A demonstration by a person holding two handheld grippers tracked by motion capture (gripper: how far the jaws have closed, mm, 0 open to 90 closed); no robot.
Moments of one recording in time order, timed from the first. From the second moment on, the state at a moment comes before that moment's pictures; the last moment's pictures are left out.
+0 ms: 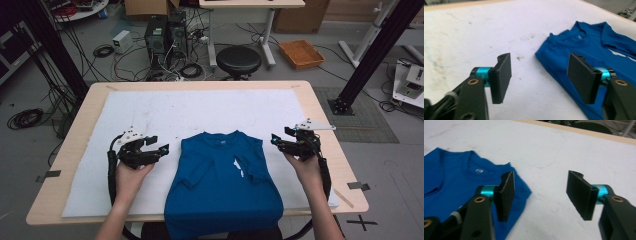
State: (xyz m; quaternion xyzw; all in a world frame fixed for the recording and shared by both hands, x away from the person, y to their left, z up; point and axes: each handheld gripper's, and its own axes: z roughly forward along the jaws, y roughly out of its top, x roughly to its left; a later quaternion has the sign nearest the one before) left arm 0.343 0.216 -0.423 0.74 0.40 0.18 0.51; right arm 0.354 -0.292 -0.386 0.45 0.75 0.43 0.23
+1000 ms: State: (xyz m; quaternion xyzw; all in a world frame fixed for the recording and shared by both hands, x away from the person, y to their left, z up) left arm 0.330 0.214 -0.408 0.74 0.38 0.24 0.50; right arm 0.351 -0.318 -0.380 0.46 0.73 0.45 0.24
